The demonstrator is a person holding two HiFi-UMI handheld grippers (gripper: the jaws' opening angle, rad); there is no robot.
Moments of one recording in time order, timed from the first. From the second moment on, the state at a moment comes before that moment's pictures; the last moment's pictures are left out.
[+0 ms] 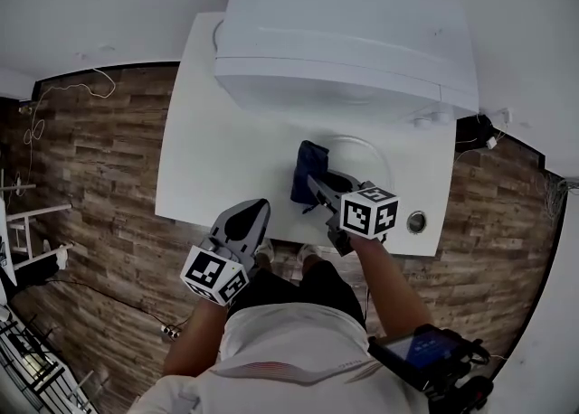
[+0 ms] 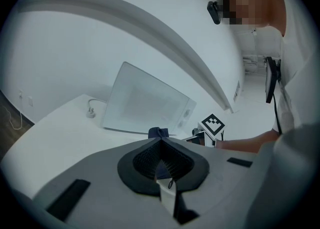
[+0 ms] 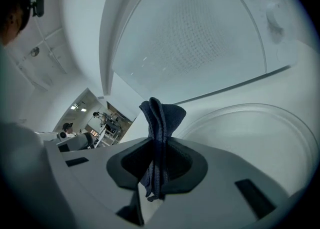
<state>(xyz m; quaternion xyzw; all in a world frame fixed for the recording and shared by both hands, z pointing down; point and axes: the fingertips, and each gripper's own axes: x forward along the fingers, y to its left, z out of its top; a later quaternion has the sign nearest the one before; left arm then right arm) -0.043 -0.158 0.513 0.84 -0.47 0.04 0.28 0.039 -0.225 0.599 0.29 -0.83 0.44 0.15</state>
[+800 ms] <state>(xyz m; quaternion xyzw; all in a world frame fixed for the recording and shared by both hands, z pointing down) -0.032 -0.173 0.529 0.84 -0.45 0.04 0.29 0.089 -0.249 0.635 0.32 -0.78 0.50 0.19</state>
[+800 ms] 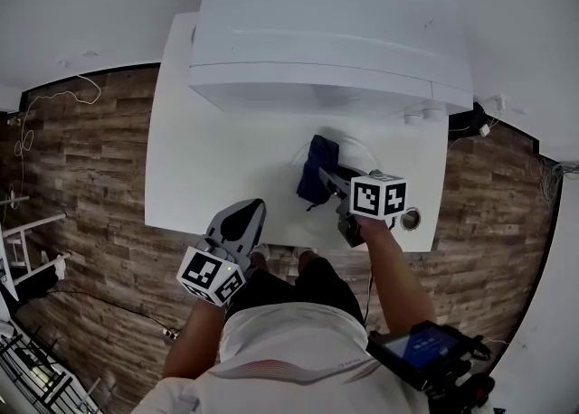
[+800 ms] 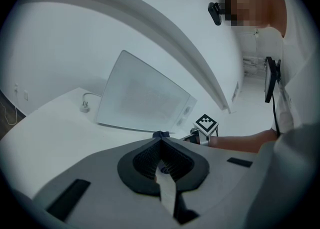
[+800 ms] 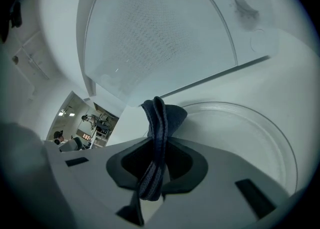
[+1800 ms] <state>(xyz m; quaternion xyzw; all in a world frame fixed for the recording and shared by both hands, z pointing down) 0.016 -0.184 0.526 0.86 -0.41 0.05 0.29 0.233 -0.241 0.630 0.43 -0.73 0.50 0.19</state>
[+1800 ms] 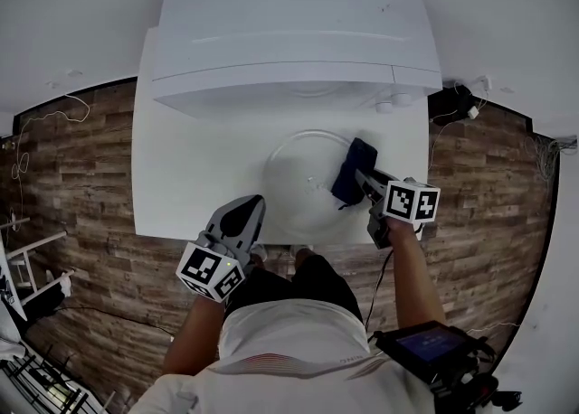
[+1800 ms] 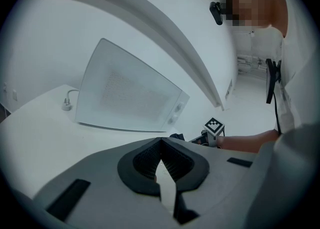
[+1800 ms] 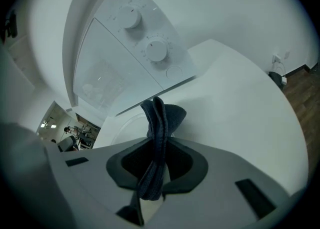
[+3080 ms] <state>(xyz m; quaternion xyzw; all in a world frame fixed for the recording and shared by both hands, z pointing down) -0.021 -0.165 0.521 0.85 -0.43 0.04 0.30 0.114 -0.183 0.561 0.32 -0.80 0.49 0.15</state>
